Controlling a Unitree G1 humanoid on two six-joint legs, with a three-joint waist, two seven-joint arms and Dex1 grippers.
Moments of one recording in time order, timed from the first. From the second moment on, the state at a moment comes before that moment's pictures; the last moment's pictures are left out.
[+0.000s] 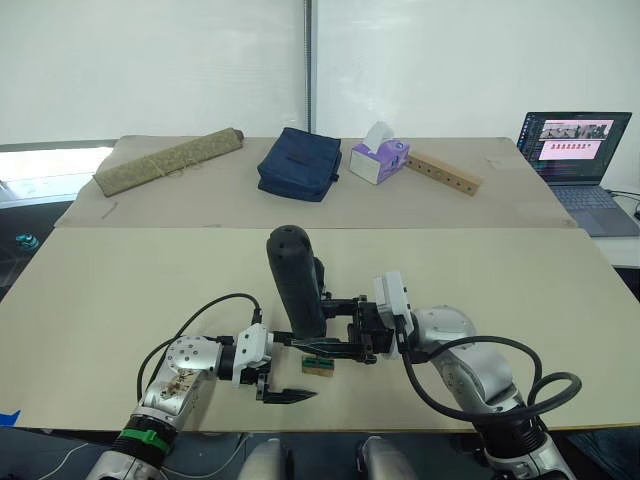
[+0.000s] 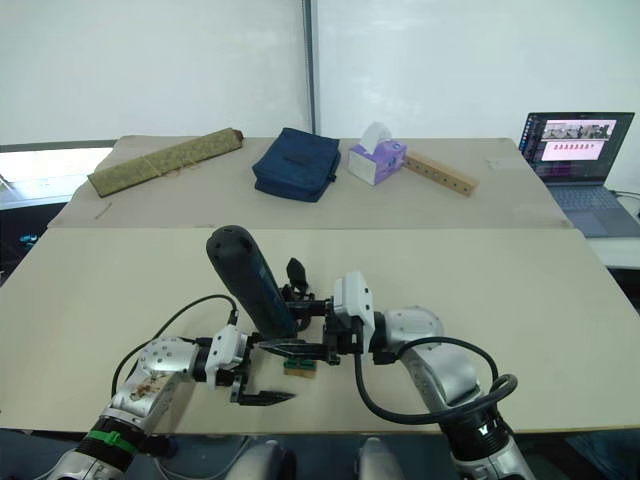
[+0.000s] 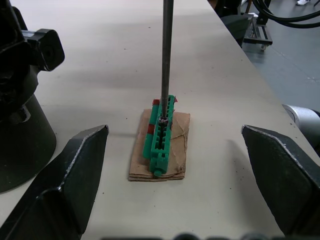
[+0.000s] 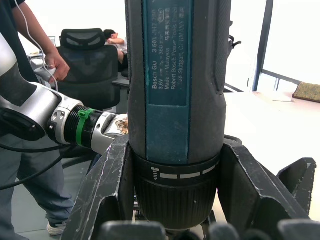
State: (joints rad) left arm -0.18 0.50 -0.24 0.19 -0.27 -0.19 -1.33; right arm -0.30 -0.34 0.27 -0.29 0.49 0.26 1.08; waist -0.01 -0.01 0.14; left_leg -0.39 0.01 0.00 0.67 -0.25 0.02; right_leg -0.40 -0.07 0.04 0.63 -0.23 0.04
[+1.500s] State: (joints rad) left arm -0.18 0.50 -0.24 0.17 -0.27 -0.17 -1.31; right arm -0.31 -0.32 0.27 -0.27 0.48 0.25 1.09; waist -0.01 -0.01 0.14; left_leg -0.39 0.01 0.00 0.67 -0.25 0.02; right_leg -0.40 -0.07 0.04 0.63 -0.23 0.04
